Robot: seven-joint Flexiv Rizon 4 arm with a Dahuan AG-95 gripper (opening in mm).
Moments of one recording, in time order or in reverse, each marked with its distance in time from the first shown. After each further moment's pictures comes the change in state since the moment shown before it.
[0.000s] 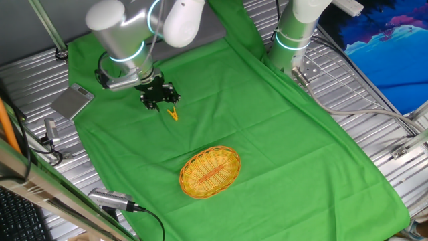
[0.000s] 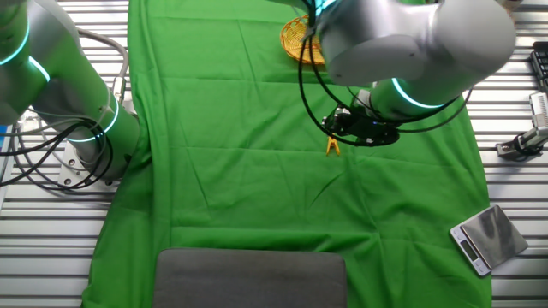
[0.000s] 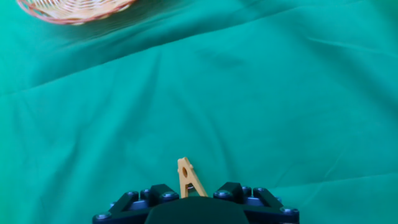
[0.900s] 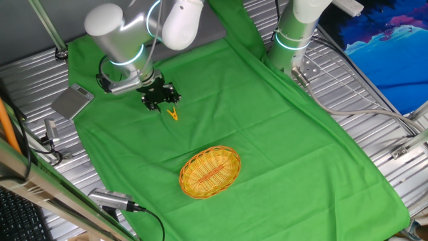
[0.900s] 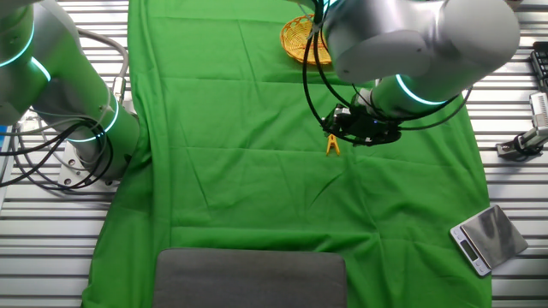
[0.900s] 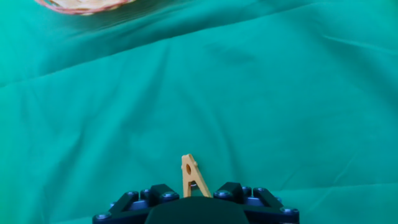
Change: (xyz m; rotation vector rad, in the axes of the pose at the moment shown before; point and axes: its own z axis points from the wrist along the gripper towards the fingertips) arm 0.004 0.000 0.011 0.006 0.015 -0.047
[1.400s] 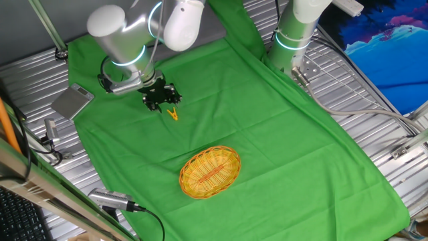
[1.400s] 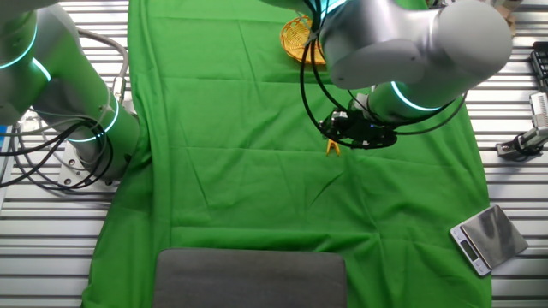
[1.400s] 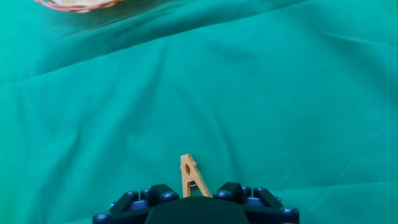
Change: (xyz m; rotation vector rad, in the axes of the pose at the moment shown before) arm 0.003 0.002 0.006 0.011 0.003 0.015
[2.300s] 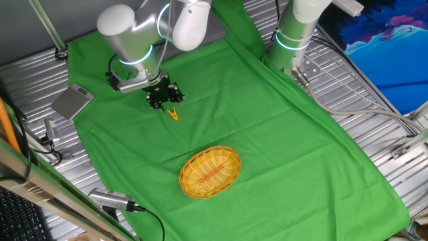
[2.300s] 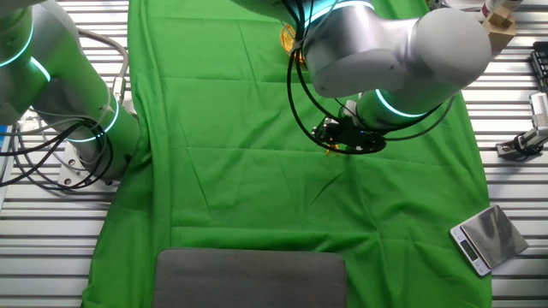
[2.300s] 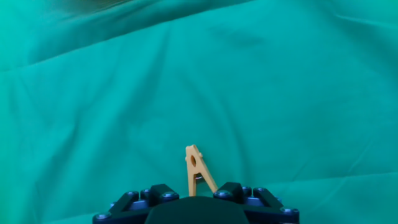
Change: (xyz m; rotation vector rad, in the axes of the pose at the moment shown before) arm 0.010 0.006 0.014 0.026 -0.006 -0.006
